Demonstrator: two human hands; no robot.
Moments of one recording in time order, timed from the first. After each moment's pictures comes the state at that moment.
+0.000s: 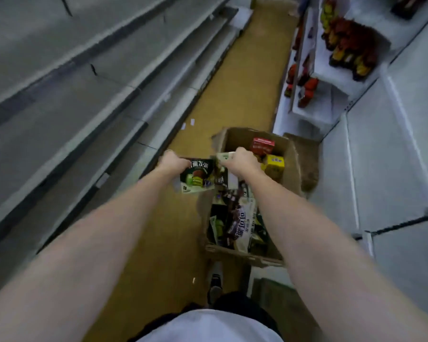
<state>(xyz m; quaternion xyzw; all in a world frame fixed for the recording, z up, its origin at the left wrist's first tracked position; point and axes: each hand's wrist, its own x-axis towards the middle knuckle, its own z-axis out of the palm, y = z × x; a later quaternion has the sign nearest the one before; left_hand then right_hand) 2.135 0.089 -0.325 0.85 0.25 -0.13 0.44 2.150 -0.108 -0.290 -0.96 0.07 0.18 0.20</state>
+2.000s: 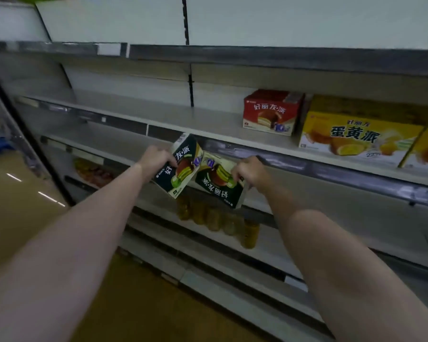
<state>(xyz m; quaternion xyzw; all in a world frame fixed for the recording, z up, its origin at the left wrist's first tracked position) 1.269 0.612 -0.099 0.47 0.69 0.41 0.37 1.521 0.663 -0.125 -0.55 -0.67 0.42 0.28</state>
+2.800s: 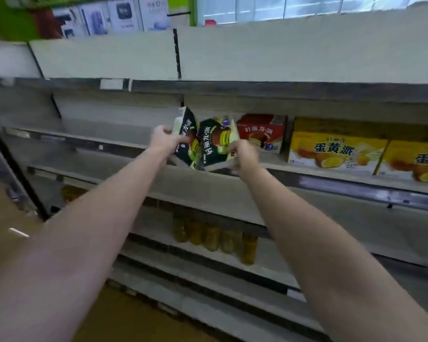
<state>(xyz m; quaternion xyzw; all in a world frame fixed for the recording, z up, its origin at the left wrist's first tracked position) 1.287 0.635 -0.012 0.47 0.63 0.54 0.30 1.478 0.648 -0.044 -0.51 -0.41 0.54 0.54</state>
